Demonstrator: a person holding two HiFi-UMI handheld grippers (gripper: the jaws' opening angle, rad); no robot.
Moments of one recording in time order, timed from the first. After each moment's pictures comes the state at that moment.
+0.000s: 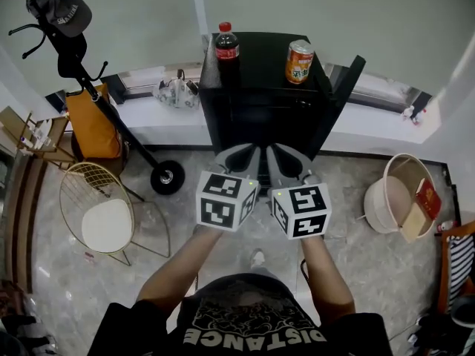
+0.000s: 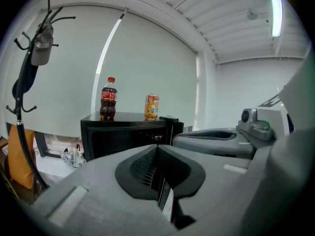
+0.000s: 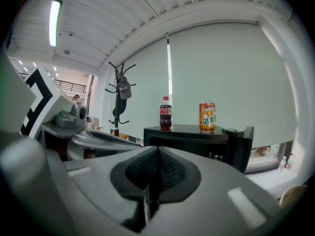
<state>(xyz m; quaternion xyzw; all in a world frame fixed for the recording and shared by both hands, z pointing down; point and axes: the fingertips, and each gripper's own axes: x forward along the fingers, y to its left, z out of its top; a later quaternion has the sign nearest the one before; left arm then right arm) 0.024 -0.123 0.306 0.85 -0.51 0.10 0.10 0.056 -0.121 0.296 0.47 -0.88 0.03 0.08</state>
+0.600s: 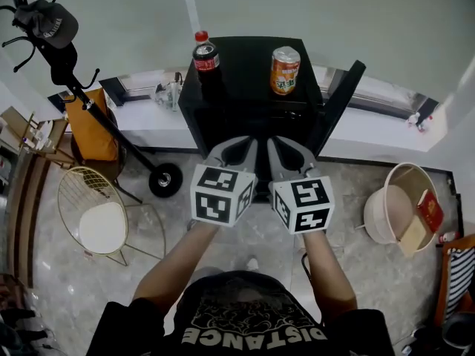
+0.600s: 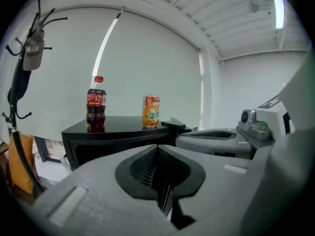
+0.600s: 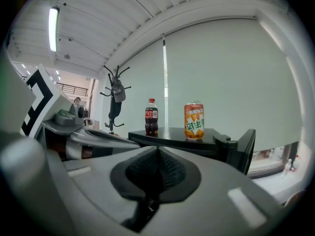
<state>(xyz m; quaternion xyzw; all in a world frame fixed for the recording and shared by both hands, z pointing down) 0.066 -0.189 0.292 0.84 -0.53 0.11 0.09 0.106 -0.189 0.285 0.46 -0.89 0.03 0.07</state>
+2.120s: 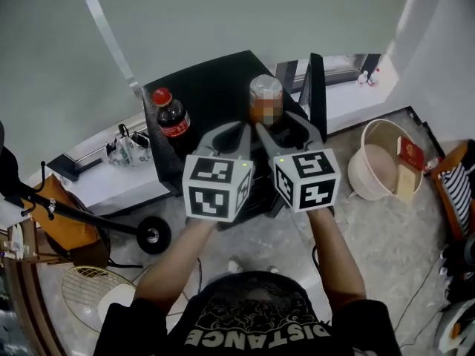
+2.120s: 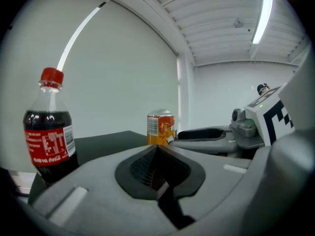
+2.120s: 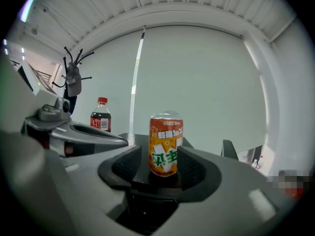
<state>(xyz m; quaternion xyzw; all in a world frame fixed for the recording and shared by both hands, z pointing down) 0.062 -0.326 0.240 0.92 -0.37 0.11 0.04 0.116 -0.324 0.244 0.63 -0.77 0.04 0.08</state>
